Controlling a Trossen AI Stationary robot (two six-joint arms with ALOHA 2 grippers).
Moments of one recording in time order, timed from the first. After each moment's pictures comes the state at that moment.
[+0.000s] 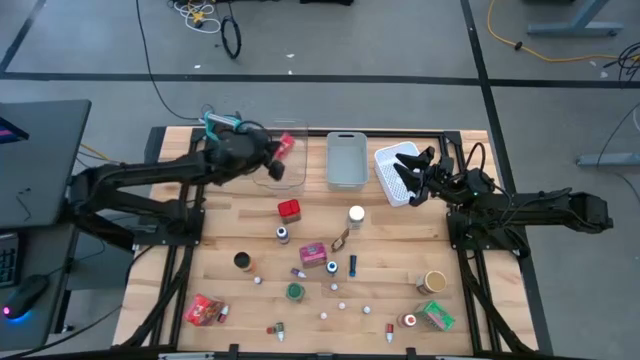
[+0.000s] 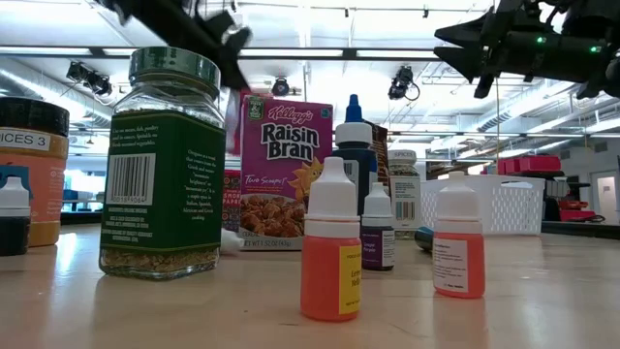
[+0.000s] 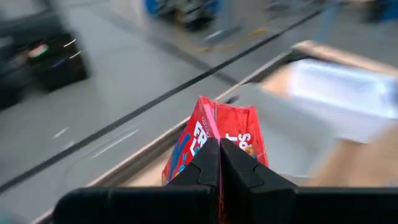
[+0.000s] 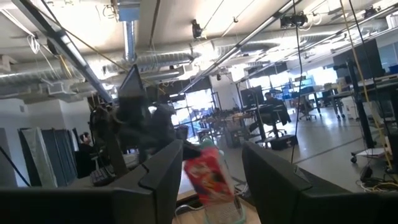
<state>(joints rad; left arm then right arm) 0.30 1.14 0.82 -0.12 -0.52 -0.23 -0.27 0.77 0.15 0.98 0.10 0.20</state>
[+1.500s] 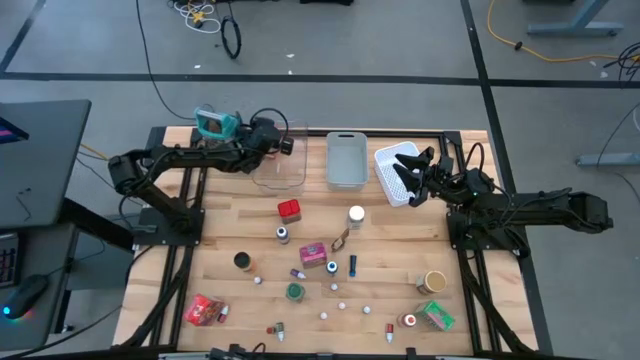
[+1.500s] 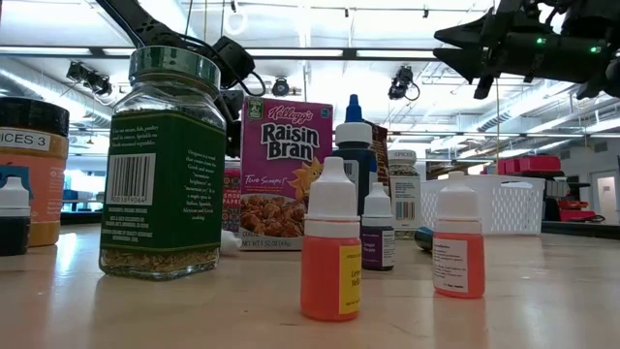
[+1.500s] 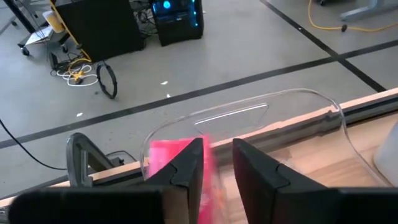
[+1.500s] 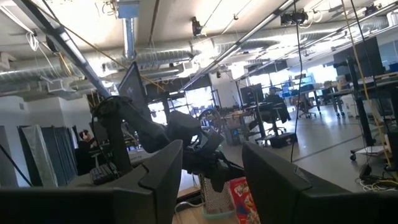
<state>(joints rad) 0.53 1.53 0.82 0.10 -0.75 -0.36 -0.27 0.77 0.15 0.97 0.10 0.20</state>
